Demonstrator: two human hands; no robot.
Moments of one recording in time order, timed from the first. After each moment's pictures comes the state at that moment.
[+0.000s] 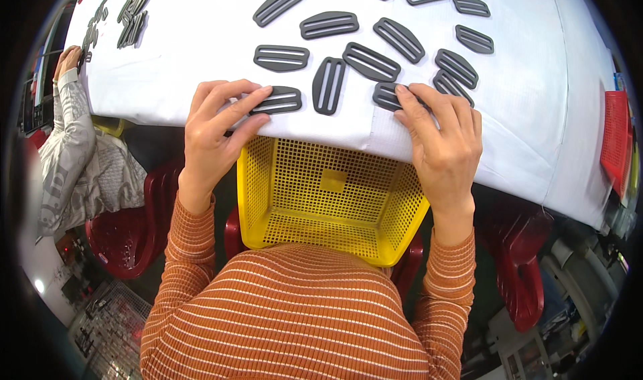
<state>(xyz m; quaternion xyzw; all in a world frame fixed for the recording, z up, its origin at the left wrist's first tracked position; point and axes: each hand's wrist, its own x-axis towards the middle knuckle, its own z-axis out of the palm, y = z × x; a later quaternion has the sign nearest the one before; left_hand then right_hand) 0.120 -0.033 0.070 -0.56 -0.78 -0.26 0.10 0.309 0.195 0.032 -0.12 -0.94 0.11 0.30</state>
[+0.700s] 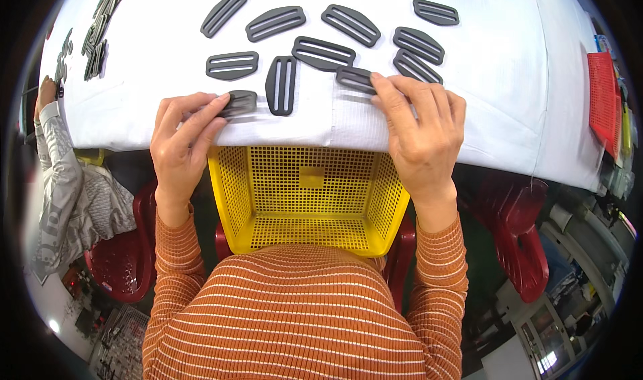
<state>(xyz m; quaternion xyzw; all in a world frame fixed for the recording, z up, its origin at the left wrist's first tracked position) 0.122 -0.026 0.082 -0.55 -0.79 -0.26 0.07 0.322 0.198 0.037 -0.16 -0.93 0.08 0.32</state>
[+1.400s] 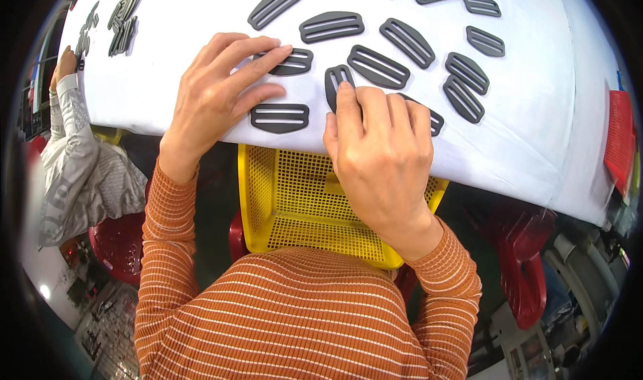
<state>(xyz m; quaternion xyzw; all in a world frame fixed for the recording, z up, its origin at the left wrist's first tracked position) 0.079 0.009 0.089 -0.67 -0.71 -0.16 0.16 0.266 0.136 0.063 -0.13 -0.94 0.10 0.28</state>
